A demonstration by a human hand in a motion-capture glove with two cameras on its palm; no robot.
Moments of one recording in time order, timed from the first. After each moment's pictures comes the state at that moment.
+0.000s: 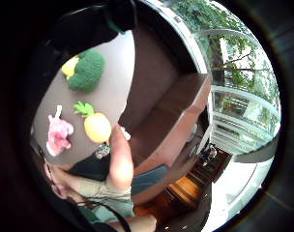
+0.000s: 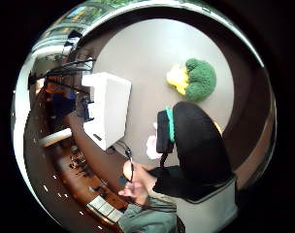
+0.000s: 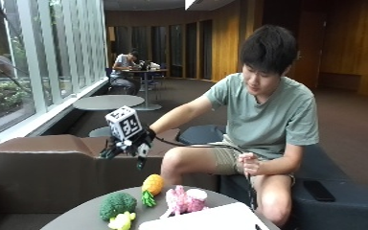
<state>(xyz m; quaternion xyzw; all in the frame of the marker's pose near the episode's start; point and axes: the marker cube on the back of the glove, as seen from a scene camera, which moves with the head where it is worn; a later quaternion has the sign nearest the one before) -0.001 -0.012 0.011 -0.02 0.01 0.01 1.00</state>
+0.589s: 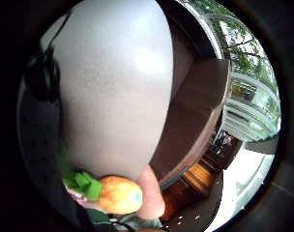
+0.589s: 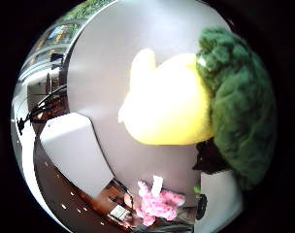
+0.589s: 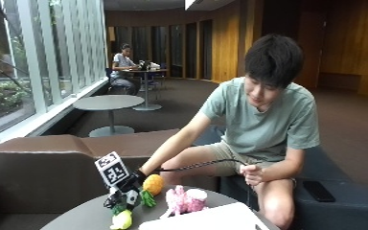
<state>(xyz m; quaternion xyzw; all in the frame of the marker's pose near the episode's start) 0.003 -0.097 0.152 -0.03 -0.05 0.12 0.99</state>
